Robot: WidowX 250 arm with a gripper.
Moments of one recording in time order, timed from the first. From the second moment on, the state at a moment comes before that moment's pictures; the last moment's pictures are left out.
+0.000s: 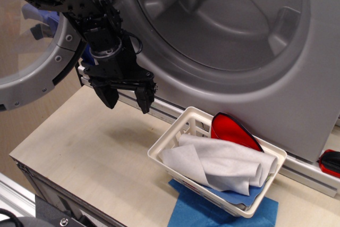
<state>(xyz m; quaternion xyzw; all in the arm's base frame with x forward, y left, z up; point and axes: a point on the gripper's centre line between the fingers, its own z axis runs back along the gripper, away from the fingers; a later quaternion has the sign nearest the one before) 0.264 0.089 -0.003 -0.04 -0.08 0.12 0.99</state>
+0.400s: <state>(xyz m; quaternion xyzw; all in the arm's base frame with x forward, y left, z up) 0.258 0.084 -0.011 -0.05 -0.06 0.13 0.99</state>
